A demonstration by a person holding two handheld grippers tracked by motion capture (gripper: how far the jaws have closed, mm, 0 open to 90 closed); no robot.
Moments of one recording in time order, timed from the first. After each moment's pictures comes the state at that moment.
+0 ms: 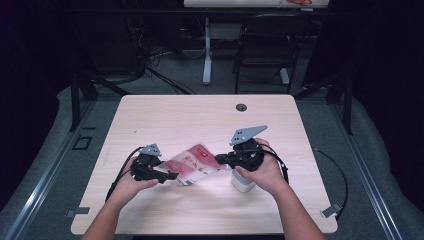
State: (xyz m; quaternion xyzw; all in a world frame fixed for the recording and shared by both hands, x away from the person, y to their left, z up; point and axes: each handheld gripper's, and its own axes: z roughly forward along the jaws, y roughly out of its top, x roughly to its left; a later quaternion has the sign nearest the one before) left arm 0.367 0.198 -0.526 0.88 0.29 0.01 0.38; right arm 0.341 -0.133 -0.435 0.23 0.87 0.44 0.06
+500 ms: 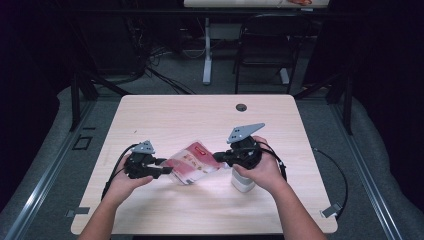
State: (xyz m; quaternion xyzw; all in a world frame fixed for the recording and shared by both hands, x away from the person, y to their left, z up) left arm 0.365 0.209 -0.514 0.87 0.29 0.04 0.39; right arm 0.342 -0.127 -0.427 0.22 0.87 0.44 0.07
